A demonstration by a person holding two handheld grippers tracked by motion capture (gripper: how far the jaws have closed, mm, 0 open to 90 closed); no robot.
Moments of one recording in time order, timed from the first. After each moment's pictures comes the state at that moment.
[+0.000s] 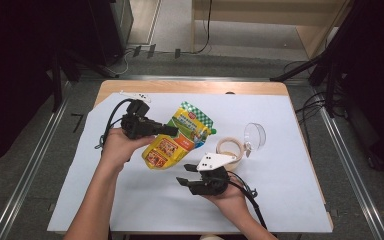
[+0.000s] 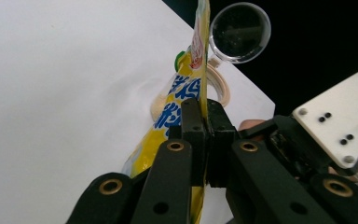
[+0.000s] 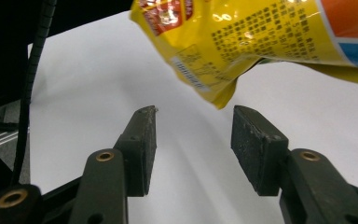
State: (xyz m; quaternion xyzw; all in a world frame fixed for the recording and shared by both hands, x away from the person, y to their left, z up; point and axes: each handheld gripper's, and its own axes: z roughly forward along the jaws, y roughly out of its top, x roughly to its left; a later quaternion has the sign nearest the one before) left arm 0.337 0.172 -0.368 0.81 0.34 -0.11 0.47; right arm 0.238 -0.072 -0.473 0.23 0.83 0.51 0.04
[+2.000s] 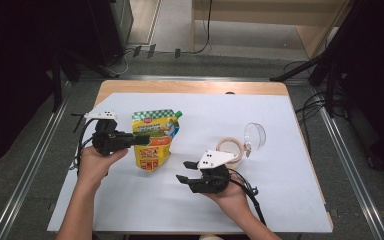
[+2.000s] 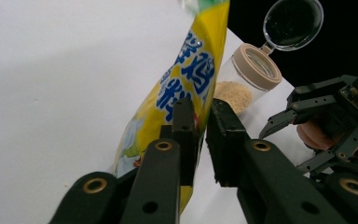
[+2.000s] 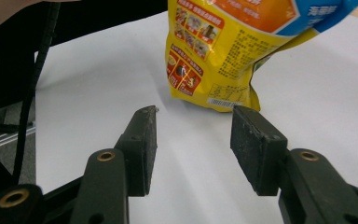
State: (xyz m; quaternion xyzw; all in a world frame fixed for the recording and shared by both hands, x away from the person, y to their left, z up) left arm 0.304 0.248 -0.406 0.78 0.39 -0.03 0.49; right arm 0.239 -0.073 -0.461 0.22 0.83 0.51 0.05
